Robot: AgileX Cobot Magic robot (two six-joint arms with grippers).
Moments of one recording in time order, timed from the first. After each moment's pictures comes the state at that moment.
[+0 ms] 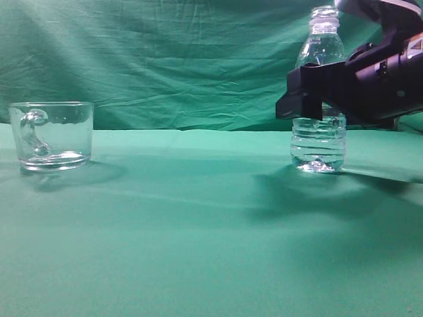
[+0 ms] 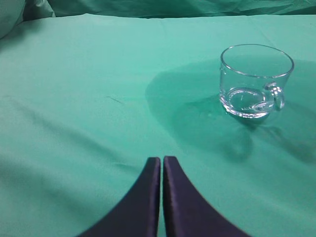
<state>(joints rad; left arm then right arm) 0.06 -0.02 0.02 -0.09 0.35 0.11 0.38 1.93 -0.56 -0.11 -1.00 0.16</state>
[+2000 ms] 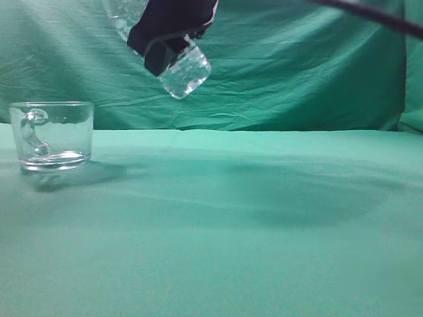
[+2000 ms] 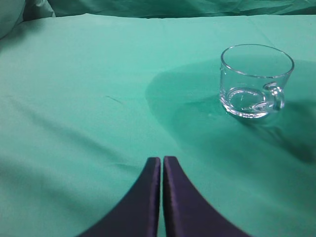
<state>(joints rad) 0.06 -0.02 0.02 -0.09 0.35 0.11 0.78 1.96 -1.42 -0.98 0.29 0.34</state>
